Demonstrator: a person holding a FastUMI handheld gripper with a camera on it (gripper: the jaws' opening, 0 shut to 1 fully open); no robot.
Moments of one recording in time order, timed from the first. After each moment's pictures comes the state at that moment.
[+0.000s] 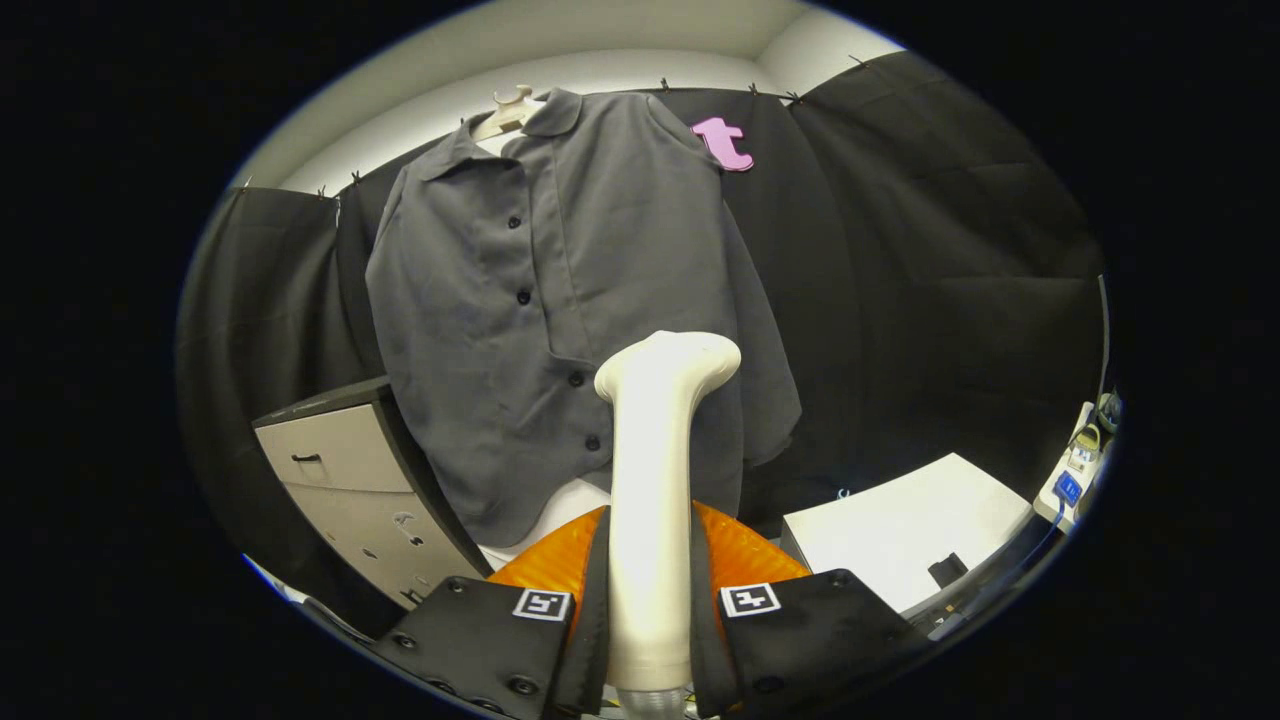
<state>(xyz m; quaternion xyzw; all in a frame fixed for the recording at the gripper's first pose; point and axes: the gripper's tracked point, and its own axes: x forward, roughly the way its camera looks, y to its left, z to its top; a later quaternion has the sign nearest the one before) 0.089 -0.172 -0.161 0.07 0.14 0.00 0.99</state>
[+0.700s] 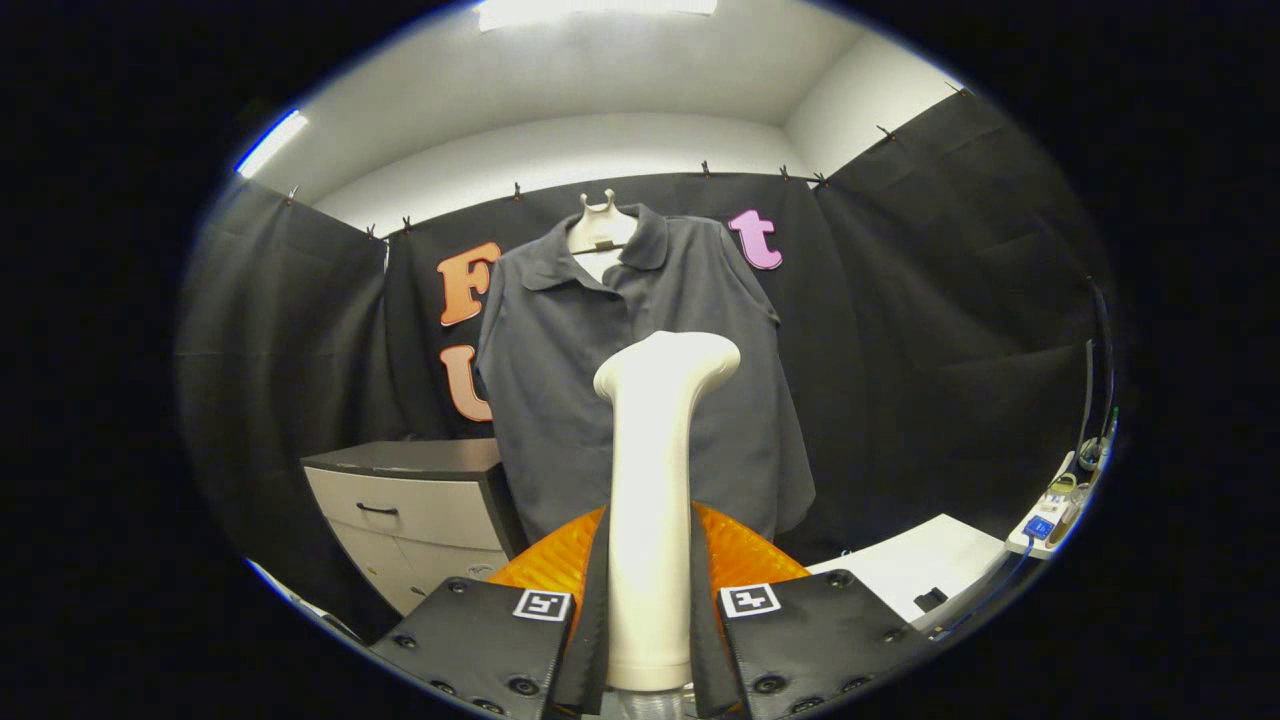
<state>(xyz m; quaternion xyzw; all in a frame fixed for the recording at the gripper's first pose) 0.004 -0.081 -0.026 0.04 0.02 0.02 1.00</state>
